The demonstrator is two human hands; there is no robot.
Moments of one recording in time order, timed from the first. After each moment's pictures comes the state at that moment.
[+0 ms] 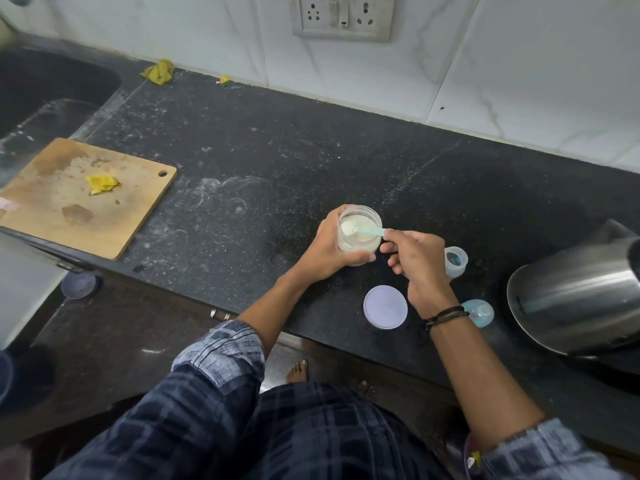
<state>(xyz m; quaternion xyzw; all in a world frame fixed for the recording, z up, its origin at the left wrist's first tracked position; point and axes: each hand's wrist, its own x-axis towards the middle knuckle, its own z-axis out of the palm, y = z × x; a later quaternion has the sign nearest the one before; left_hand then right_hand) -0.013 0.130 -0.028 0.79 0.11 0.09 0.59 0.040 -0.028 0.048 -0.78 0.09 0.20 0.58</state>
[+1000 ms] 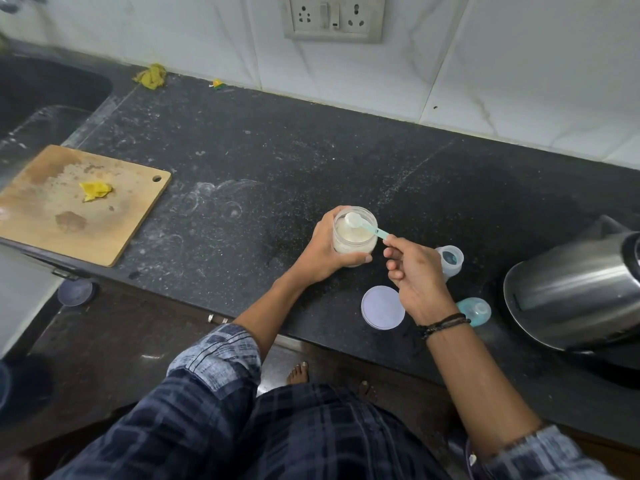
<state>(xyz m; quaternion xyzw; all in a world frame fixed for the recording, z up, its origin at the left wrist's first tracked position) -0.014 0.130 -0.025 0.80 0.09 0.11 0.59 0.036 -0.035 0.040 -0.63 0.21 0.27 0.70</state>
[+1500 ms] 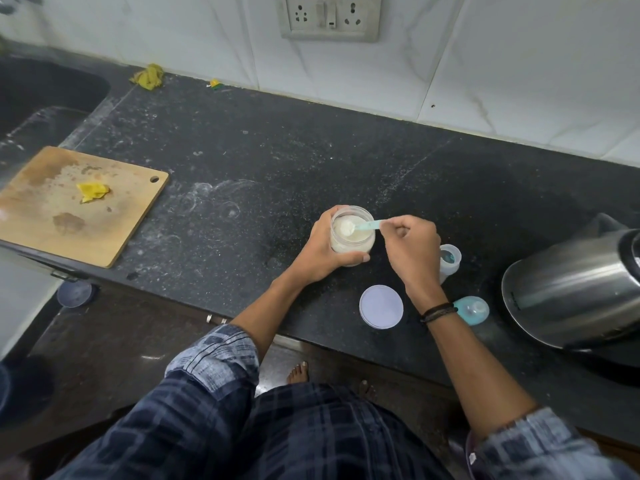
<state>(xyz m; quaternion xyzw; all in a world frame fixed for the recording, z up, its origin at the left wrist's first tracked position) -0.014 0.130 -0.026 0.79 0.10 0.10 0.59 0.042 -0.026 0.054 -0.88 -0.04 0.08 0.47</state>
